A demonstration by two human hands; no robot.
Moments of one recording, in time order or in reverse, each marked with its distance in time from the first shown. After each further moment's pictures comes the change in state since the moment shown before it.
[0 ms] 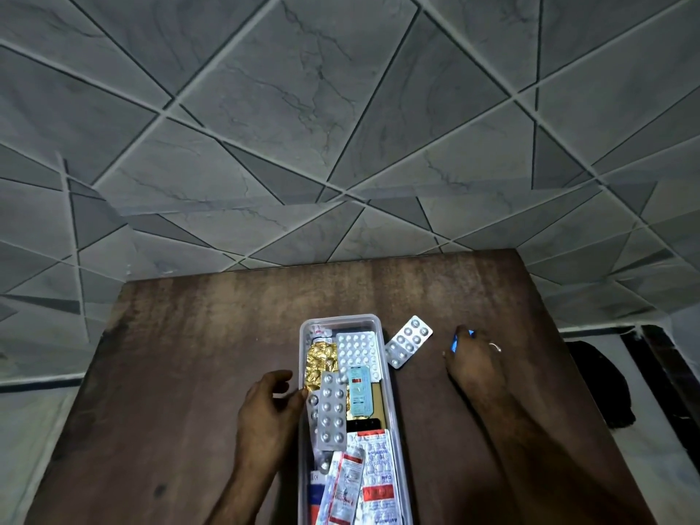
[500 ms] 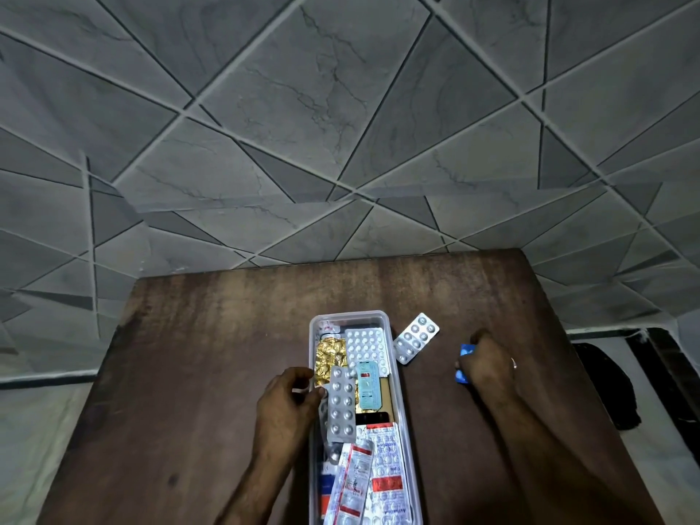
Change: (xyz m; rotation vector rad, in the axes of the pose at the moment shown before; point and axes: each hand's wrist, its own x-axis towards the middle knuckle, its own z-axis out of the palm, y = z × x) left_hand -0.005 0.004 0.002 -0.007 -0.054 0.059; right_hand -0.014 -0.003 -0.013 0.468 -0.078 0.294
